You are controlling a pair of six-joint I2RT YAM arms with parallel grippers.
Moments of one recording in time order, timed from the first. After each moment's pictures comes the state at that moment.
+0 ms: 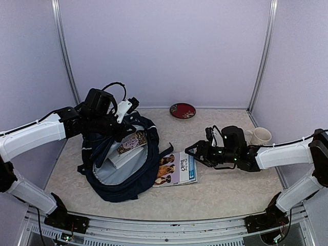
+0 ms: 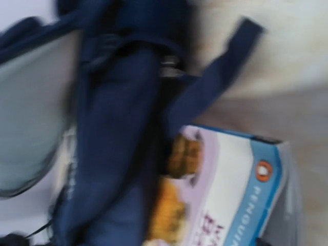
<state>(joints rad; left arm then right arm) -0.71 1.36 1.16 -0.43 0.05 0.12 0.73 1.42 0.61 0.38 -0.31 0.96</state>
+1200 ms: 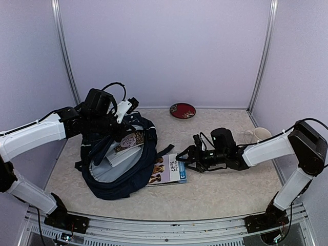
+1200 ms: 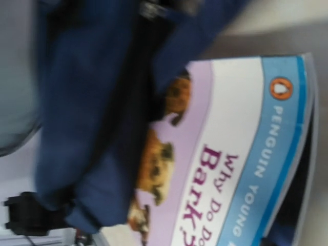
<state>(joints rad) -0.71 1.36 1.16 -0.44 0.04 0.12 0.73 1.63 0.69 0.41 -0.51 0.98</state>
